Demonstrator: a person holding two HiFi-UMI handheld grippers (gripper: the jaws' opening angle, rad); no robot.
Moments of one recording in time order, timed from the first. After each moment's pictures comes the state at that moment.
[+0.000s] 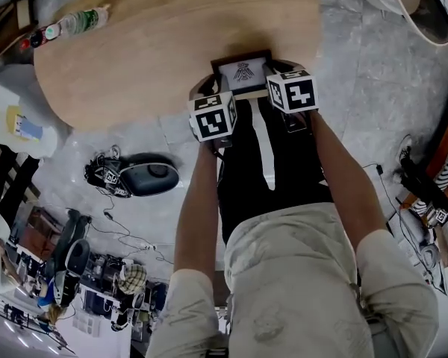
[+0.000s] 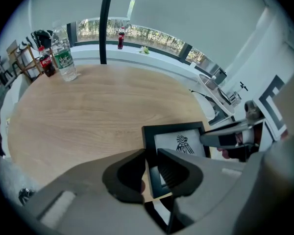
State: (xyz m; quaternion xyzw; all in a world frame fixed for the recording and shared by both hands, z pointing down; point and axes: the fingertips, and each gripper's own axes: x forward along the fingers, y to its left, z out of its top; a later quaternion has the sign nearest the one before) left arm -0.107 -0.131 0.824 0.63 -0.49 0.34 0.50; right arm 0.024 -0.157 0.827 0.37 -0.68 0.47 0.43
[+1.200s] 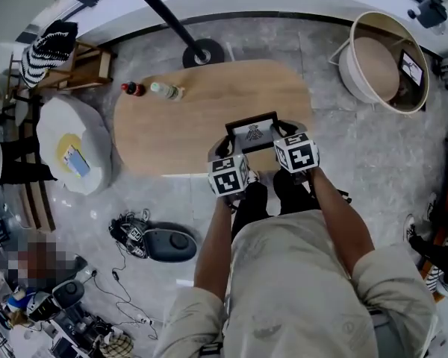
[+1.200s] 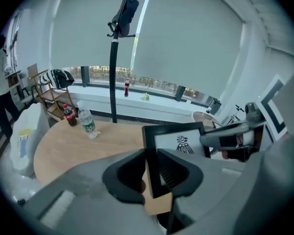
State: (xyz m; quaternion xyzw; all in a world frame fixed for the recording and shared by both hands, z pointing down) left arm -0.131 -0.174 0.600 0.67 -0.60 0.23 0.37; right arm -0.003 -0.214 0.600 0.38 -0.80 0.31 0.34
